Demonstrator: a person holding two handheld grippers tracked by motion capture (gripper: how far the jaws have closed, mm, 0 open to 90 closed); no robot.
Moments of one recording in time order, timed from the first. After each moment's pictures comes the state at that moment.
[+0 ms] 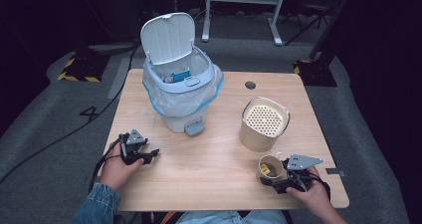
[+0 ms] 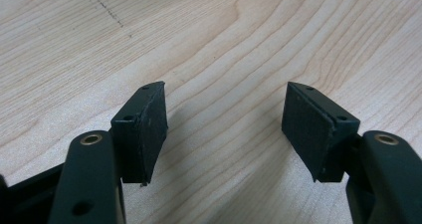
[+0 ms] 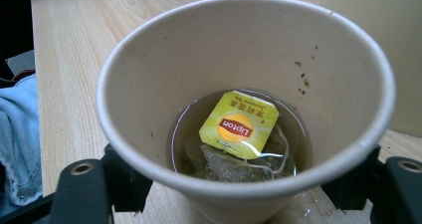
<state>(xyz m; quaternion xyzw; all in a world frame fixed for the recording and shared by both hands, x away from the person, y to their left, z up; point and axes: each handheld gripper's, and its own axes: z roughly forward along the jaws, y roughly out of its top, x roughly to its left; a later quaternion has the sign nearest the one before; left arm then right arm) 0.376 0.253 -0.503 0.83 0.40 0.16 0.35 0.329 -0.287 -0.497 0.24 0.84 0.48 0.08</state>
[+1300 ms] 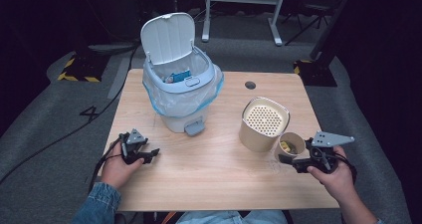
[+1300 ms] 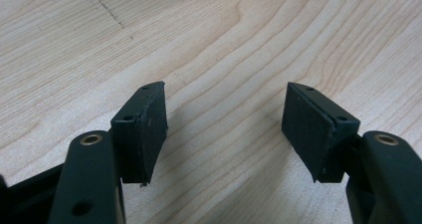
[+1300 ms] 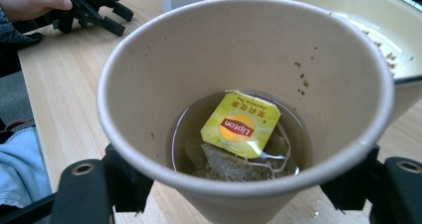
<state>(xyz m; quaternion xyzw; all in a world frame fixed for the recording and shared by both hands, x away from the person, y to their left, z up) 0.377 0.252 -0.503 0.83 0.40 0.16 0.35 0.346 -0.318 -0.402 0.28 0.82 0.48 0.12</state>
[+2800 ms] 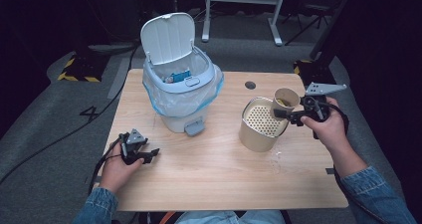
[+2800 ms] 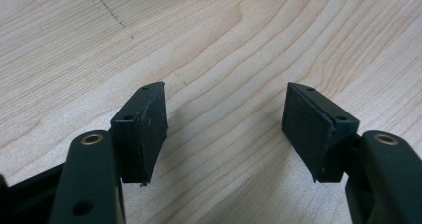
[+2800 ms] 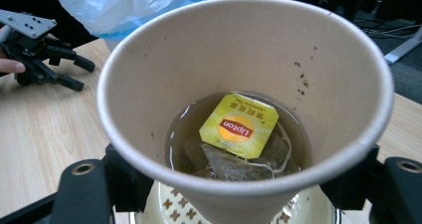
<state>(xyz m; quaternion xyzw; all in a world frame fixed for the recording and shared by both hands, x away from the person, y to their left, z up) 0.377 0.252 -0.503 0.83 0.40 0.16 0.35 0.452 -0.299 -0.338 0.28 0.82 0.49 0.13</state>
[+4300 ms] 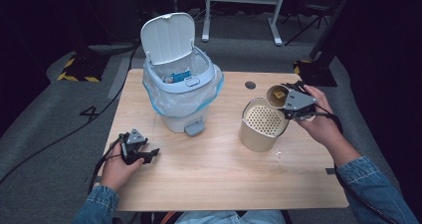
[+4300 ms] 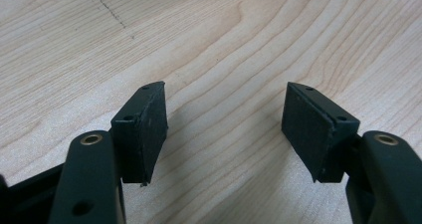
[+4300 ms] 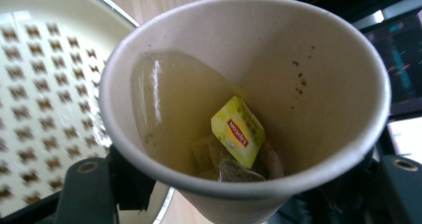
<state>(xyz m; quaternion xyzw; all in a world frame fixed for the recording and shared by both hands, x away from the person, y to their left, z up) 0.377 0.252 -0.503 0.83 0.40 0.16 0.35 0.466 -0.275 -0.343 -0.01 0.87 0.25 0.43</state>
